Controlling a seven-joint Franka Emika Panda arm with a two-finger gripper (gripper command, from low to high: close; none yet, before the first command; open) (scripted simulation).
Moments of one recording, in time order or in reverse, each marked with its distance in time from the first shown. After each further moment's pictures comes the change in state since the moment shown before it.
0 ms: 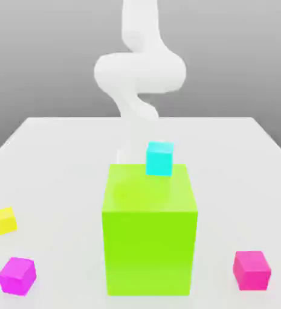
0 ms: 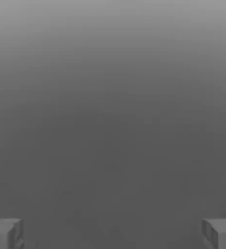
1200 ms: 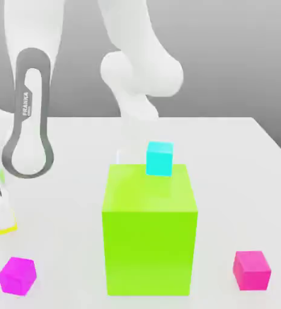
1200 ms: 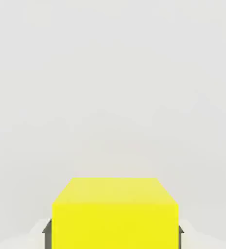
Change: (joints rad) arm -0.591 1.108 -0.171 -0.237 0.422 0.596 -0.210
